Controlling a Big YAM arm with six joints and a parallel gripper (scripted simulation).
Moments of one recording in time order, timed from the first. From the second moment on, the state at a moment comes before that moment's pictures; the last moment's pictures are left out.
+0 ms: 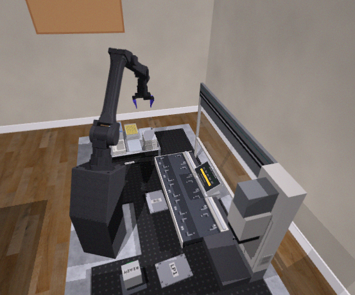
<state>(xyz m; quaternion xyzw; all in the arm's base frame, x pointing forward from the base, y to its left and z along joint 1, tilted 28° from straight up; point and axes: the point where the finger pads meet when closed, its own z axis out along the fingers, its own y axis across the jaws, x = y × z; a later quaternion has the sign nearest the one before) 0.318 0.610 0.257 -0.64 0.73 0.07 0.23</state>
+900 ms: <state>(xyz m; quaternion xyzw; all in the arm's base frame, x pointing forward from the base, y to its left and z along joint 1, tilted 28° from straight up) 0.307 0.506 0.210 -0.46 0.85 0.12 0.21</state>
